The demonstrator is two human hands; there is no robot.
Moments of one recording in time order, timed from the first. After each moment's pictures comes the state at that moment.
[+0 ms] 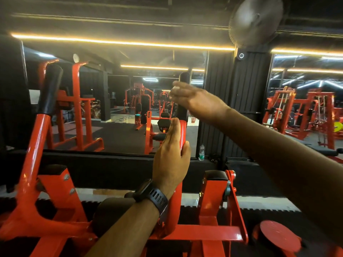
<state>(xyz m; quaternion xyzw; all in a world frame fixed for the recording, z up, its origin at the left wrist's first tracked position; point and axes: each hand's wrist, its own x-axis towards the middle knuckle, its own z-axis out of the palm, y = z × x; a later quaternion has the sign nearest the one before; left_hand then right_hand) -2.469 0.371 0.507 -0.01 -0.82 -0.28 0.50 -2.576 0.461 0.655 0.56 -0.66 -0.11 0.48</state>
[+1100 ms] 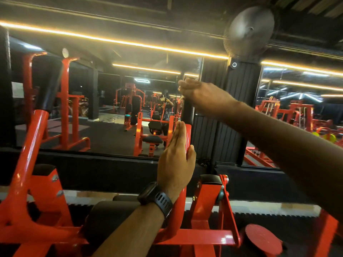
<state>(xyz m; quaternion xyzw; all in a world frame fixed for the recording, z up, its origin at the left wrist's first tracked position) -2.470 0.369 0.506 -0.04 -0.81 -0.30 0.50 -2.548 0.455 0.686 0.50 -0.72 -0.15 0.45</state>
